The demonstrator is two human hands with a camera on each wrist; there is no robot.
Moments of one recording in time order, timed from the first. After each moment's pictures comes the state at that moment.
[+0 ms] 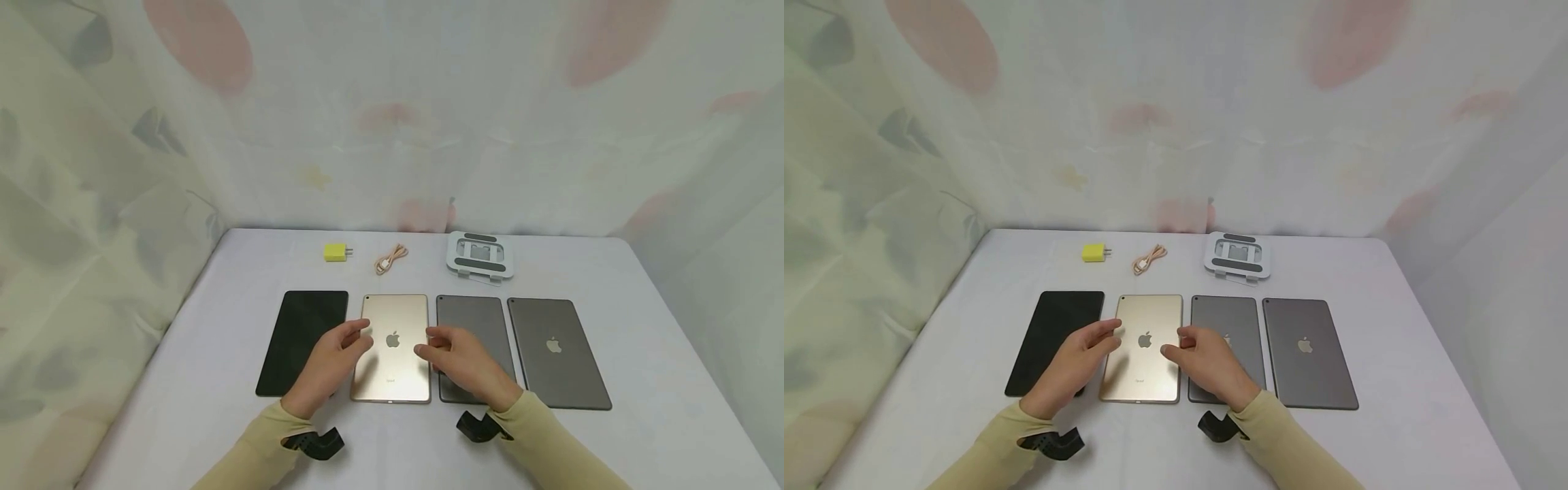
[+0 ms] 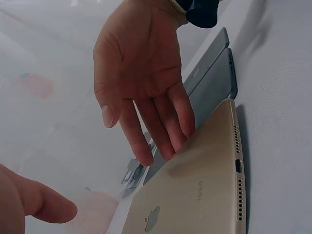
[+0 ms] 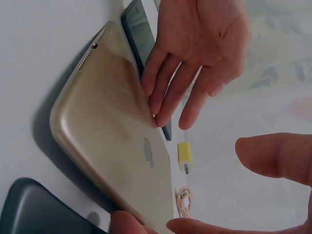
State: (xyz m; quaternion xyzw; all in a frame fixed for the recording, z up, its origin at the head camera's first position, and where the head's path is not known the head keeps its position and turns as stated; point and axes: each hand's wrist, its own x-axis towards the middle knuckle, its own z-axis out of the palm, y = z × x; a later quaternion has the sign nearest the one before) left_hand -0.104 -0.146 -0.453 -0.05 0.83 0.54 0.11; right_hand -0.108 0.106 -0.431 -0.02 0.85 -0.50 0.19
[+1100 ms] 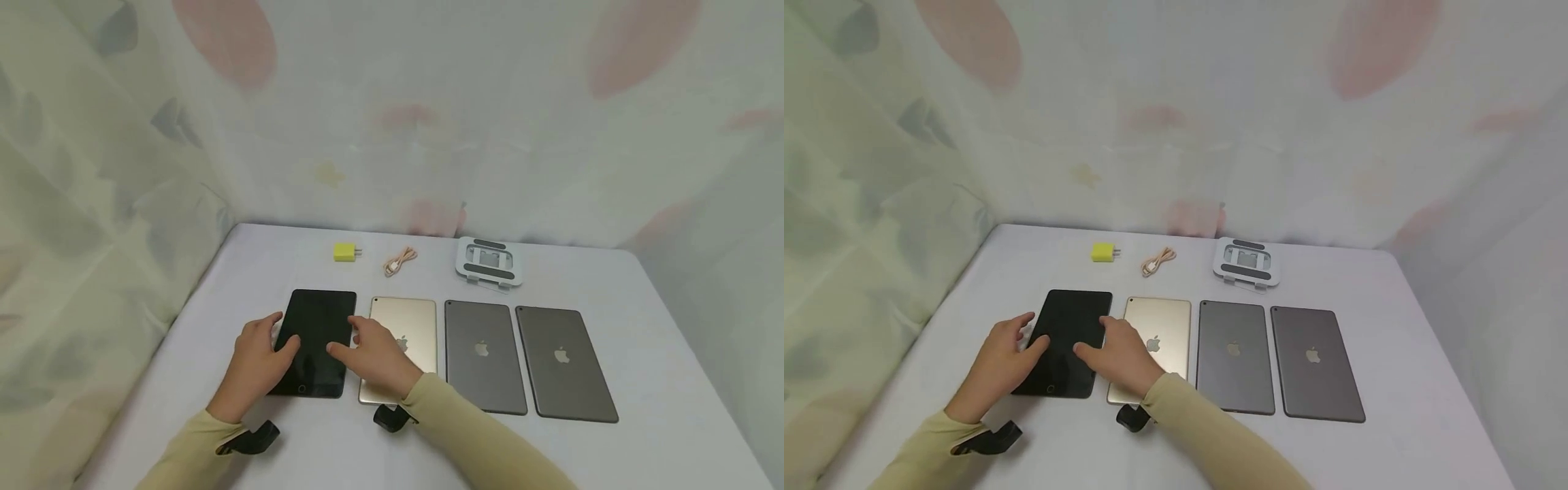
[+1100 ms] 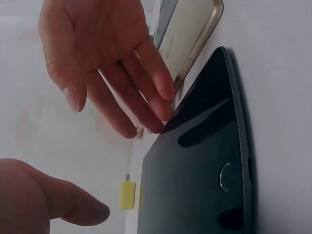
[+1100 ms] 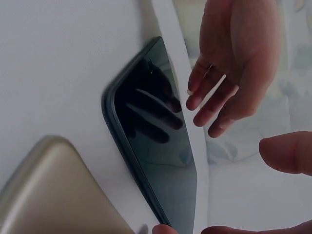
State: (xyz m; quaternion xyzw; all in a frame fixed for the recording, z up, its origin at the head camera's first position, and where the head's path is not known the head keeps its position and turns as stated) left_hand -0.101 -0.267 -0.446 -0.06 0.94 0.34 0.04; right_hand -0.128 -0.036 -0.439 -0.13 0.87 -0.44 0.18
